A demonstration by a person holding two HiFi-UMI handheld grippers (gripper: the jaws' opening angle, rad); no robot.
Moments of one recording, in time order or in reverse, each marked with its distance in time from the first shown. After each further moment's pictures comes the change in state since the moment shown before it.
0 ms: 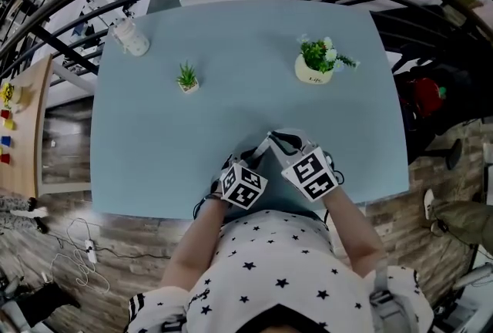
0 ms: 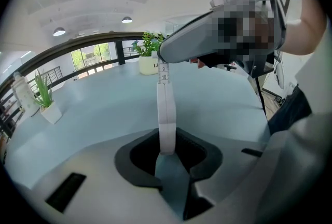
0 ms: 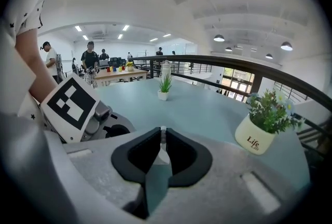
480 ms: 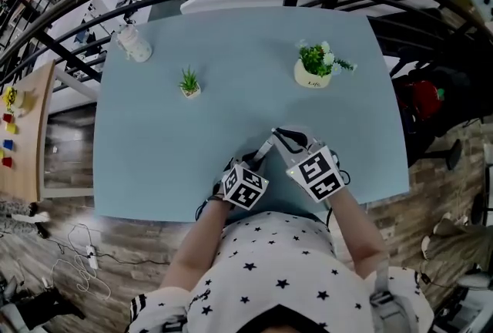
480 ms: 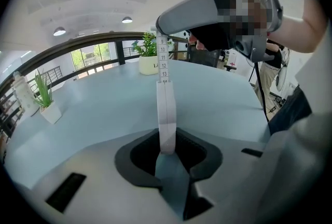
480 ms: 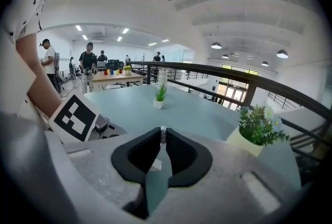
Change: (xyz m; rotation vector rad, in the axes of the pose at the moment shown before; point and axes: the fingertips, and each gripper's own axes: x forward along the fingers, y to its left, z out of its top) left arm 0.000 0.000 0.000 -0.003 -0.001 -0.004; right arm -0.020 -0.010 0.026 -0.025 -0.056 -0.054
